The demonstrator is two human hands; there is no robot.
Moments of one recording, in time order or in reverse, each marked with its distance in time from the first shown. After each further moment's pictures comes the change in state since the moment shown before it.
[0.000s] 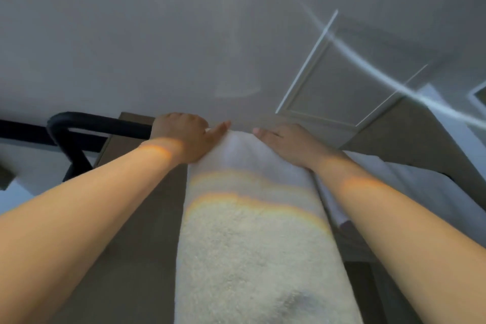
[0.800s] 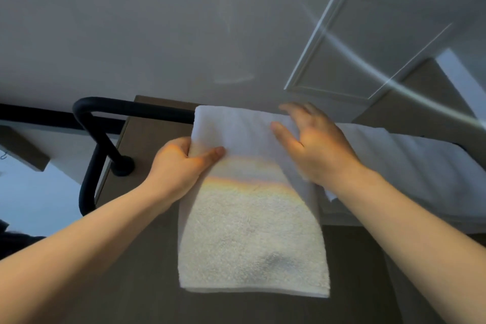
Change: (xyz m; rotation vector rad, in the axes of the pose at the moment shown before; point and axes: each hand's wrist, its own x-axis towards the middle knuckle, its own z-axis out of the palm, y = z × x) left_hand -0.113 0.007 0.008 -1.124 -0.019 -0.316; right_hand -0.089 -0.025 -0.002 0.027 0.271 -0.019
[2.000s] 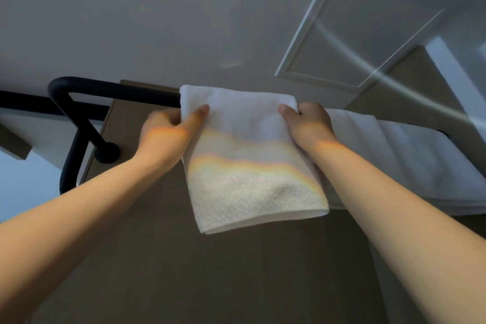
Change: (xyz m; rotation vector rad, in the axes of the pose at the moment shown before) left_hand 0.024 0.001 0.010 0.062 0.157 0.083; right_hand 0.027 0.032 0.023 0.334 0.048 0.521
